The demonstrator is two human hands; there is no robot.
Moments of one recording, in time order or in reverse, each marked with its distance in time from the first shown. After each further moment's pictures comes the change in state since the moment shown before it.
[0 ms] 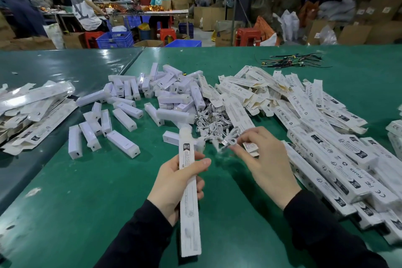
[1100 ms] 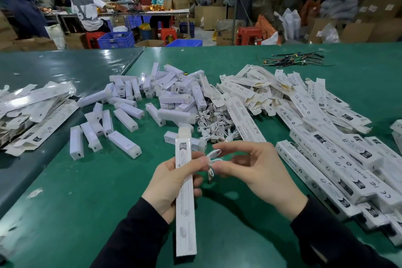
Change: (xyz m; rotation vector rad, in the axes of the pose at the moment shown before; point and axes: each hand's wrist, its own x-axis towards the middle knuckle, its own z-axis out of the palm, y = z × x) left_hand 0.003 0.005 -0.007 -0.045 0.000 -0.061; right_hand -0.008 -0.040 -0.008 0.741 -0.305 0.244
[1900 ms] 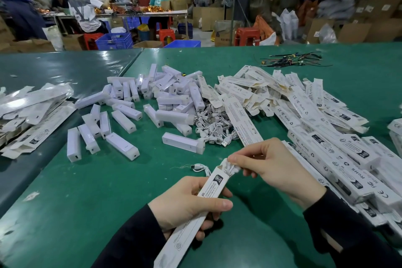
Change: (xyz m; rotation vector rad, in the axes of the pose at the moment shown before) left_hand -0.014 -0.004 0.002 0.419 -0.410 -0.245; right_hand 0.008 -0.004 -0.028 -0.165 0.013 0.207
